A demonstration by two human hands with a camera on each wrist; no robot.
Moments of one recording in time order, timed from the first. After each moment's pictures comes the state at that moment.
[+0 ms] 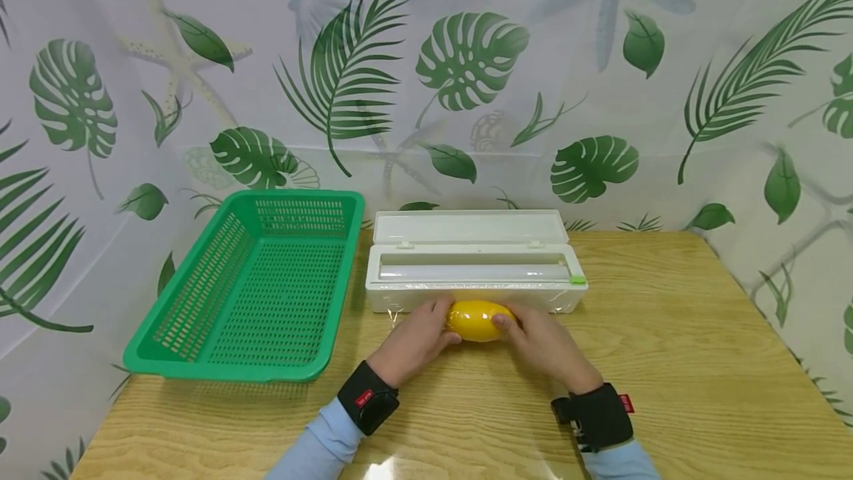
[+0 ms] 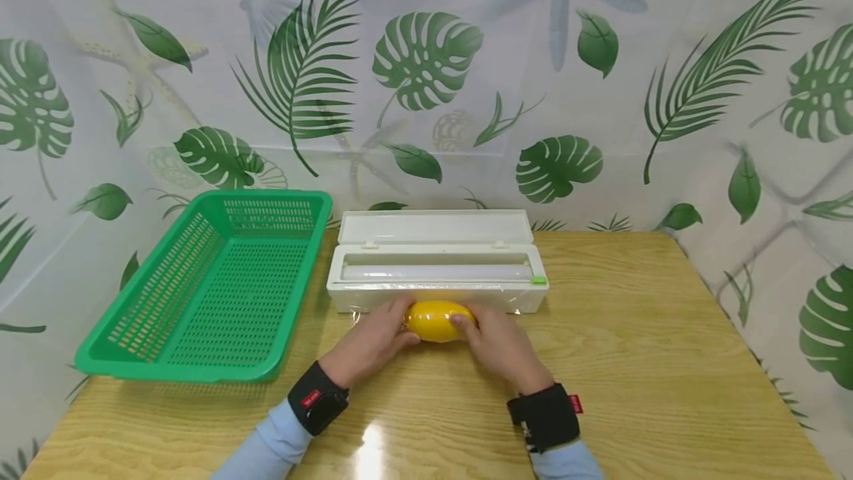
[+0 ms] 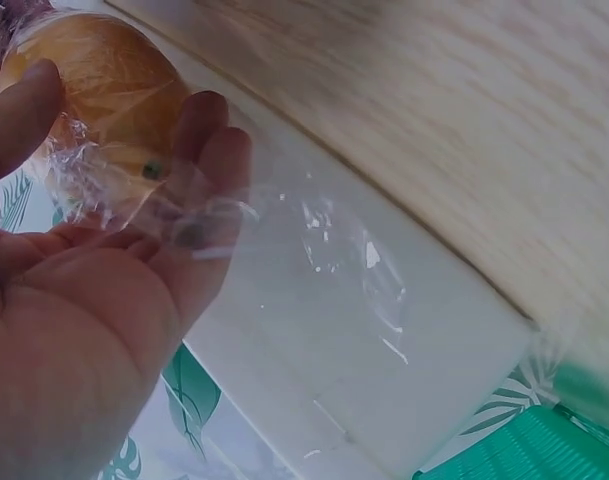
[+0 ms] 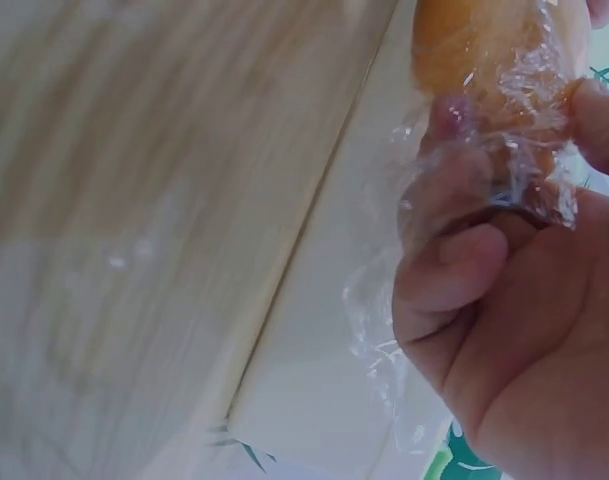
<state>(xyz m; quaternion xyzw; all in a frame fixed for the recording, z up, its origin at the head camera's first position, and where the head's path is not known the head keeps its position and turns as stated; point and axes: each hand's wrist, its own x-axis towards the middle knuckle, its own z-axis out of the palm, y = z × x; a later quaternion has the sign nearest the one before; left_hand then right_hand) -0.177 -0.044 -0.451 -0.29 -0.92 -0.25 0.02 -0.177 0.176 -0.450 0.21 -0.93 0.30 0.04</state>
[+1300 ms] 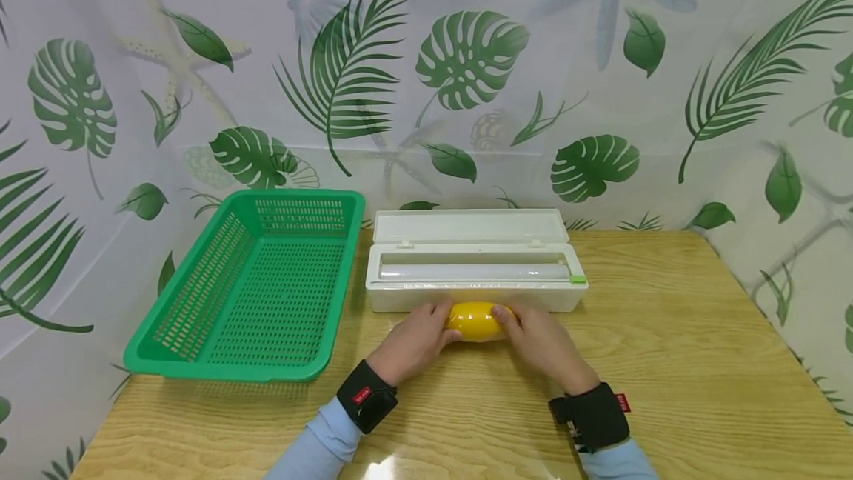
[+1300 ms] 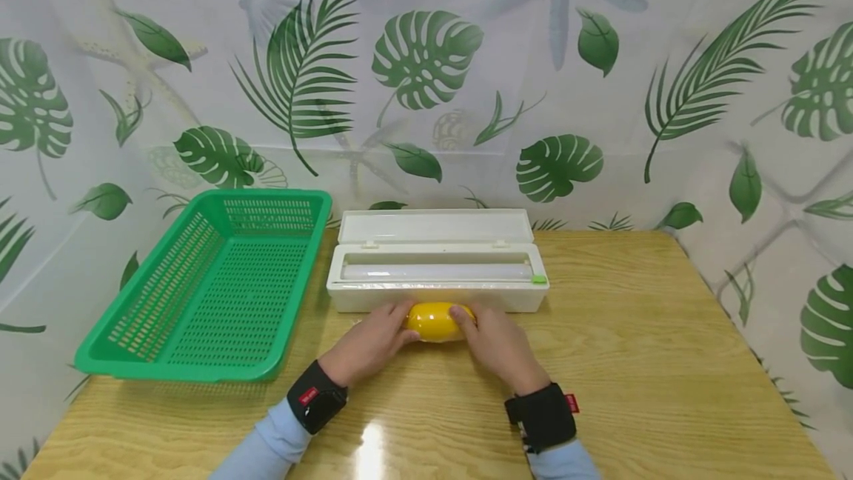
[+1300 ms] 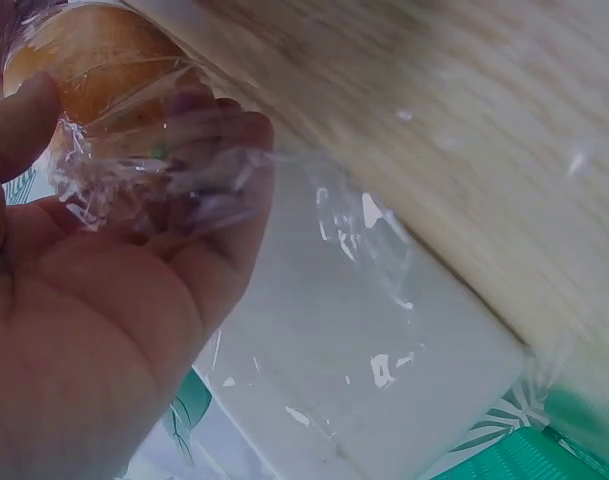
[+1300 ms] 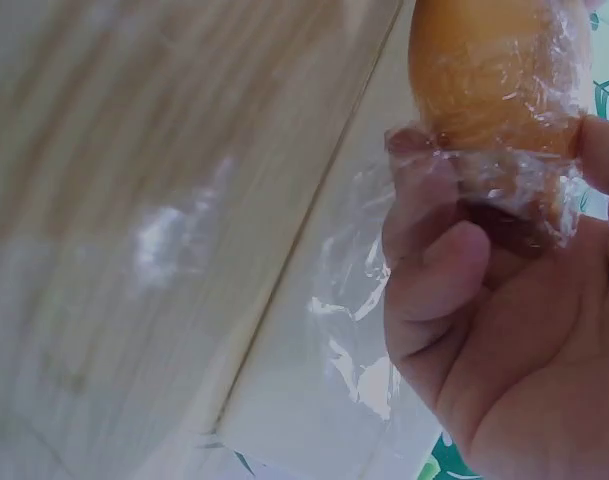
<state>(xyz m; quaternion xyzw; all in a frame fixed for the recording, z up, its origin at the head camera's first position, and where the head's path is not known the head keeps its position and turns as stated) -0.176 -0.045 -0.451 -0.27 -0.93 -0.23 -0.01 -0.177 0.173 -0.451 0.16 -0.93 0.31 0.04</state>
